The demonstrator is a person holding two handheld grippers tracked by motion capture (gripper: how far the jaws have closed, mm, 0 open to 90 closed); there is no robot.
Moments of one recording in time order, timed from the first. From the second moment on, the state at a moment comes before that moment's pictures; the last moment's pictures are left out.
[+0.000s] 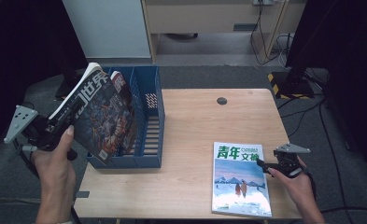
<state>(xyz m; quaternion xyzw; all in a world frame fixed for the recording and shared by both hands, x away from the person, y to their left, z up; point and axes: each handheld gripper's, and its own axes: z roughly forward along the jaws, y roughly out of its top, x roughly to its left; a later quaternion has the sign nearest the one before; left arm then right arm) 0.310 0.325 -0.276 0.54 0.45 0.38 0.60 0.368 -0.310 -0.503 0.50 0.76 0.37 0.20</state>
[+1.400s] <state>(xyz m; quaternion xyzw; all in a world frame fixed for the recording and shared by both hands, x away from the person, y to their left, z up) 0.384 0.291 -0.303 0.51 0.50 0.38 0.59 0.369 -0.311 -0.505 0.50 0.76 0.37 0.19</state>
